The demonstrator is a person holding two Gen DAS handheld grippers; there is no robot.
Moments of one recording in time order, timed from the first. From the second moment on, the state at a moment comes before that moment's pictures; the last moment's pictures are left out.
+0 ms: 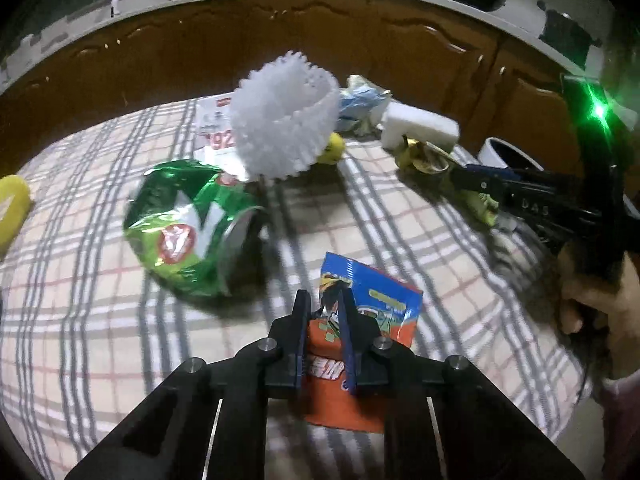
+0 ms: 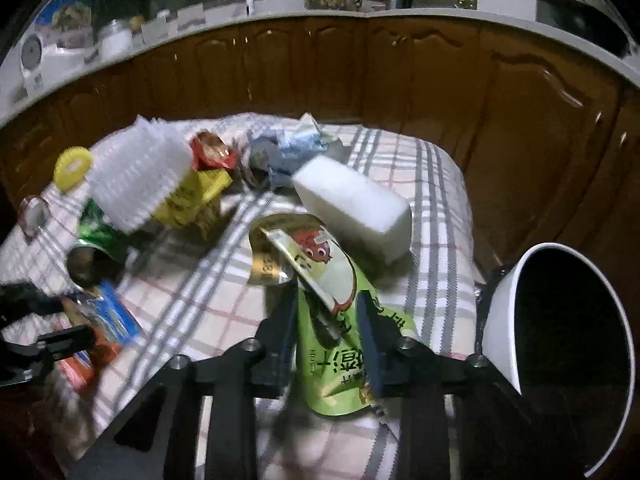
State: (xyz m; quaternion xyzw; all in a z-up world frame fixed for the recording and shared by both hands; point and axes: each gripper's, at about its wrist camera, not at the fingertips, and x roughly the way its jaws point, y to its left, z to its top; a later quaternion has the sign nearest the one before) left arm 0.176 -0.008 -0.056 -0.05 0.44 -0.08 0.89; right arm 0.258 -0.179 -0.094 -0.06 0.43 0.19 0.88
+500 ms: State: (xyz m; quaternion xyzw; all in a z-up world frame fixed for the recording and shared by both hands) left arm 0.169 -0.031 -0.033 -0.05 0.40 -0.14 0.90; right arm 0.210 -0.233 -0.056 0.08 0.40 0.17 0.90
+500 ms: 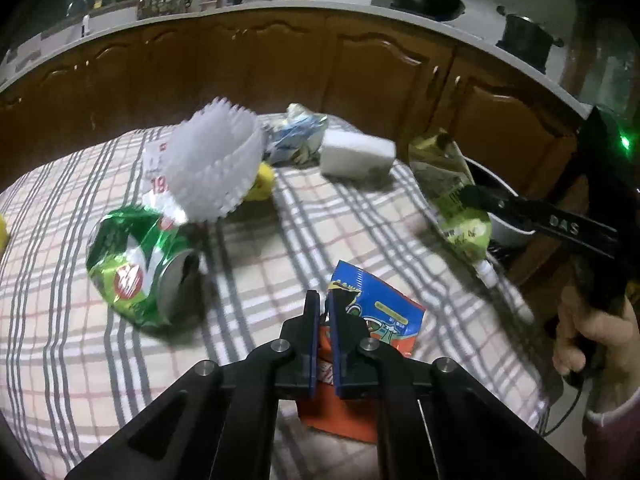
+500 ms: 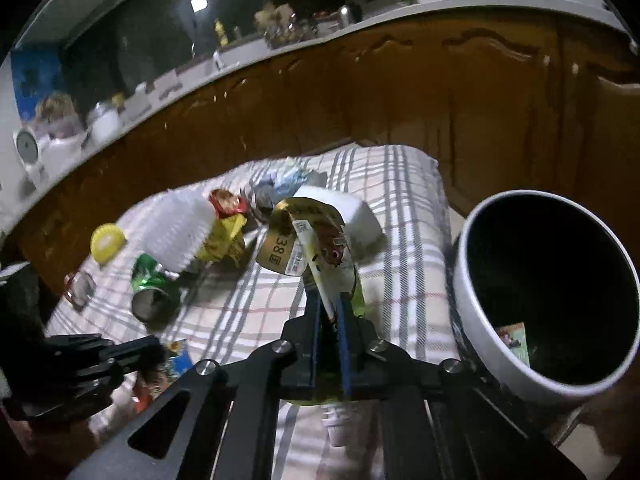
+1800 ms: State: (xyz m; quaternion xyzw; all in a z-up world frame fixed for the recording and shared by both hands) left arm 0.267 -0.160 -0.001 -0.02 0.35 -0.22 0.91; right arm 0.197 -0.363 -0.024 0.15 0.36 0.06 0.92
